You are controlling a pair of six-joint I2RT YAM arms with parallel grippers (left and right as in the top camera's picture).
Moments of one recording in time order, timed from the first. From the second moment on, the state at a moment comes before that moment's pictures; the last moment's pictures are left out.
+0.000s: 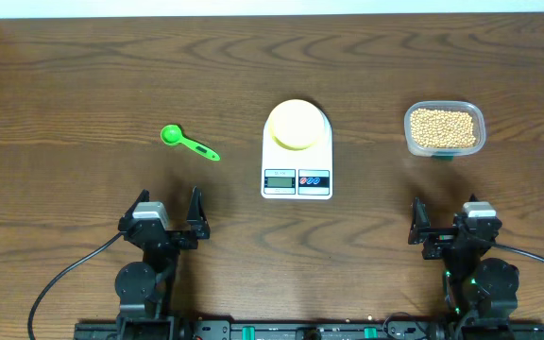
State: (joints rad) left arm -0.01 0.01 0.01 -0.10 0.05 -0.15; right arm 0.05 0.02 0.10 -0.33 -0.01 0.06
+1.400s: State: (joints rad) left arm -0.01 0.01 0.01 -0.10 0.05 -0.15; right arm 0.05 0.02 0.10 -0.33 -0.01 0.06
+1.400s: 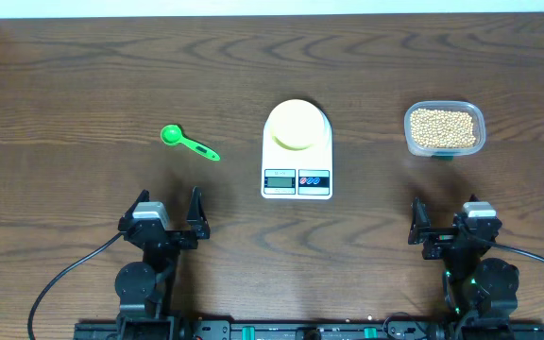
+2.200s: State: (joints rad) left arm -0.01 0.01 0.01 -0.10 0.05 -0.15; right arm 0.05 0.02 0.10 -0.33 -0.01 0.06
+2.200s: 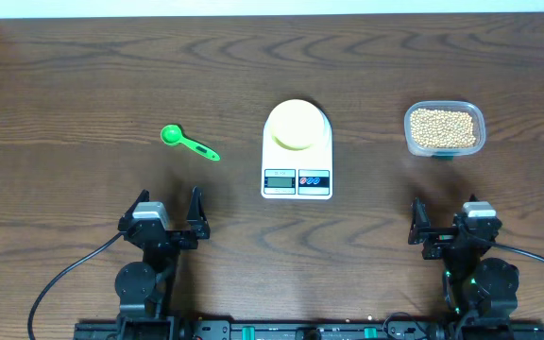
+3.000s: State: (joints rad) left arm -0.01 0.01 0.02 -0.10 0.08 -0.15; right arm 0.05 0.02 0.10 -0.30 -0.14 0.06
